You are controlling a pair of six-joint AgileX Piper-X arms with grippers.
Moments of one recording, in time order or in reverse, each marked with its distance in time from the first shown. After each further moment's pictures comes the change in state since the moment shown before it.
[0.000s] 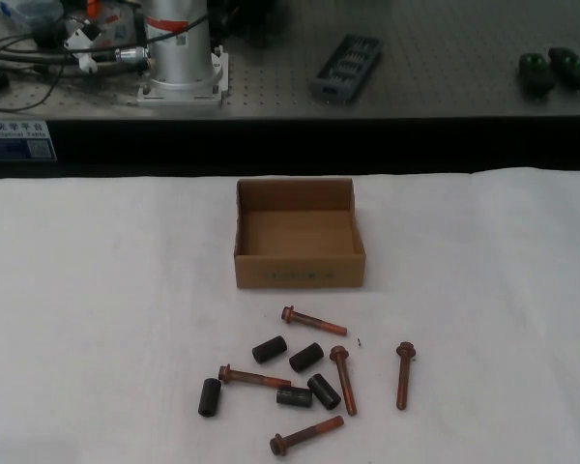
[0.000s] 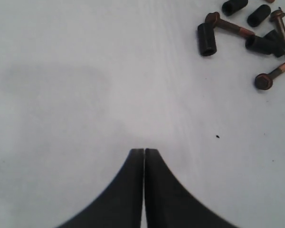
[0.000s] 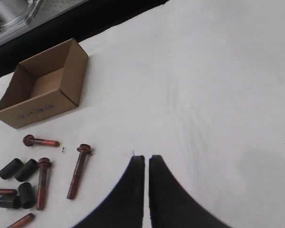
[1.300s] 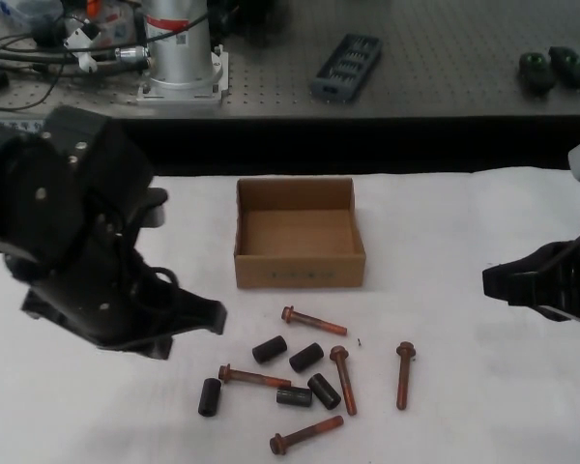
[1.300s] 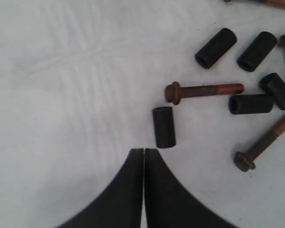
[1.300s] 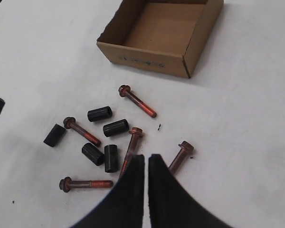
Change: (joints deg) left arm -21.7 58.9 -45.0 5.2 -11.0 -3.2; right arm 18.4 32.8 -23.5 1.9 -6.5 -13.5
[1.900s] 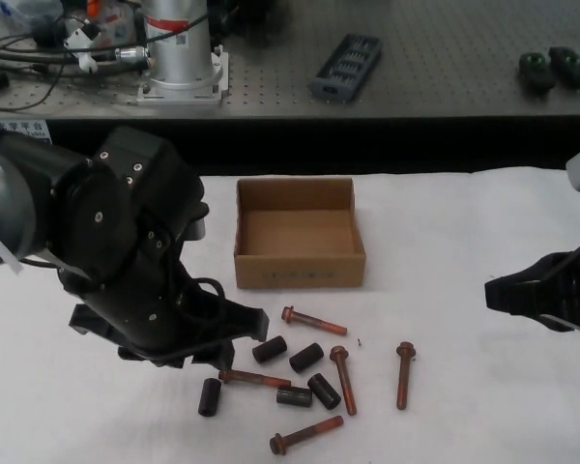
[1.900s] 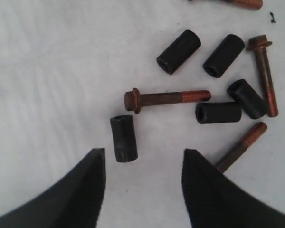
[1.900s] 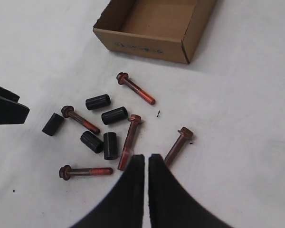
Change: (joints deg) left arm -2.9 2.4 -0.2 -3.2 1.0 -4.8; right arm 0.0 0.0 0.0 2.5 0.0 0.0
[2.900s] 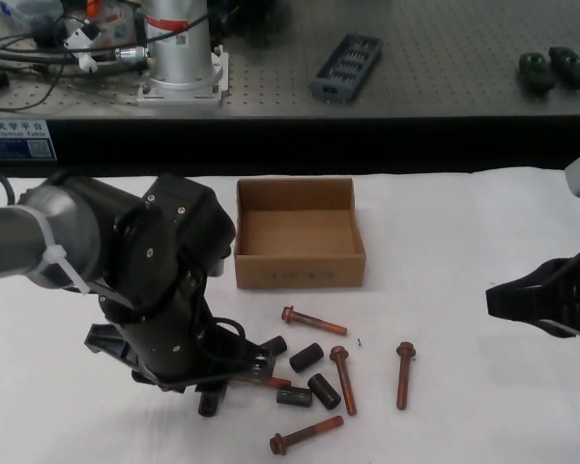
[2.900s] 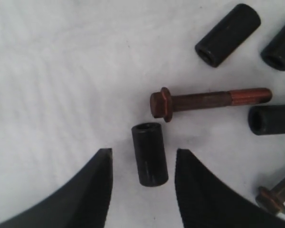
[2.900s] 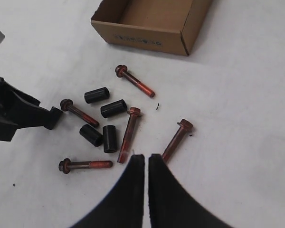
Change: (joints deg) left arm -2.3 7.2 0.0 -2.0 -7.1 0.3; right arm 0.0 0.0 0.0 1.6 0.0 0.0
